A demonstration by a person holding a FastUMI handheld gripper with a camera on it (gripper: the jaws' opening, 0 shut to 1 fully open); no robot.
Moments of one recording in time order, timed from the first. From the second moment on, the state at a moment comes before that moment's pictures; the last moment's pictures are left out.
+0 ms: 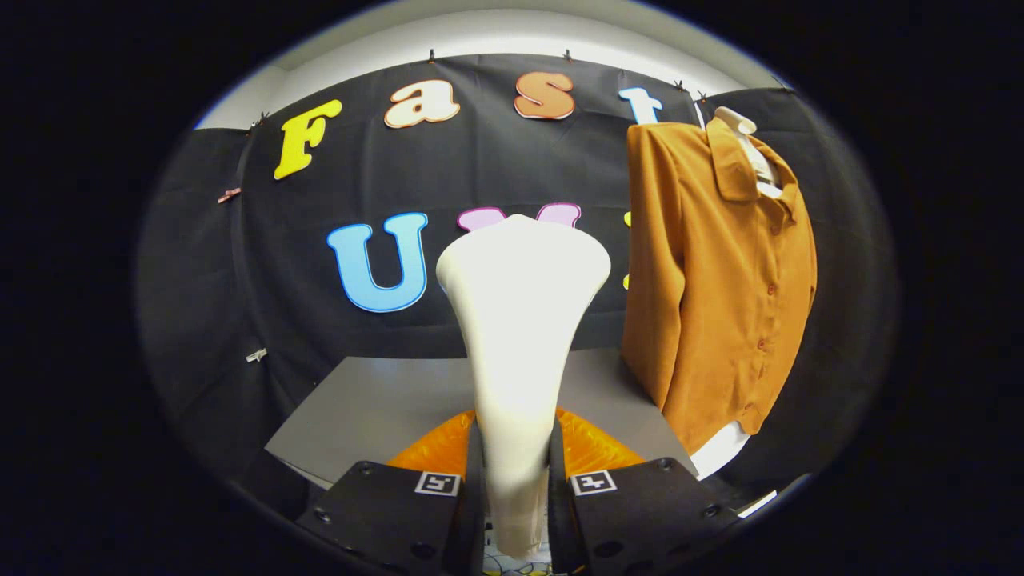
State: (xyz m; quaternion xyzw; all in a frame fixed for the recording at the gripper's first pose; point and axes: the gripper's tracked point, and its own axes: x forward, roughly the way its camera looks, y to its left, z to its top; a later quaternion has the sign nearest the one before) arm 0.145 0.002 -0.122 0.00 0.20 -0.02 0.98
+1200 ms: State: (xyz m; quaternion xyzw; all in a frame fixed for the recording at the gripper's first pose) arm 0.104 -0.213 -0.054 0.02 0.11 -0.12 0.99
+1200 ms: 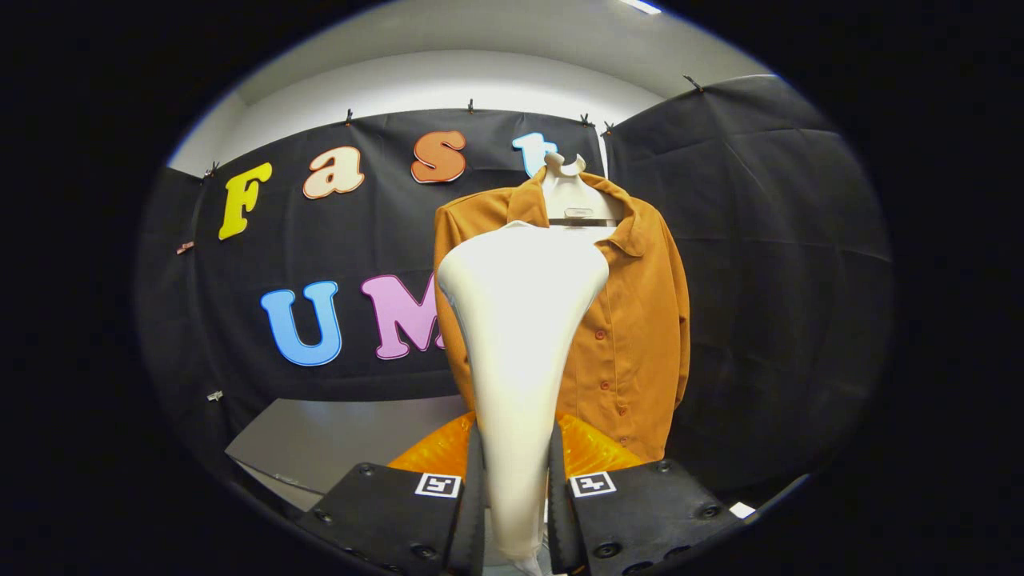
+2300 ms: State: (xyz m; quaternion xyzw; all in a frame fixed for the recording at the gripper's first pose) arm 0.220 -0.271 -0.149 0.04 0.21 -0.04 0.98
